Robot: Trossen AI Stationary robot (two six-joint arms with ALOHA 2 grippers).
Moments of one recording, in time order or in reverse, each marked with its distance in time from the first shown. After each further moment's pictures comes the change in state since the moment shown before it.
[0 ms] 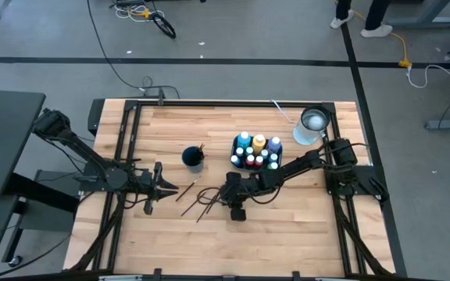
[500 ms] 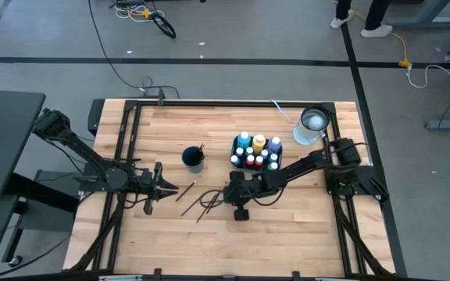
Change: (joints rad) left arm 0.000 0.000 0.000 -0.001 0.000 -0.023; right arm 0.022 -0.064 -0.015 -0.051 0.091 -0.041
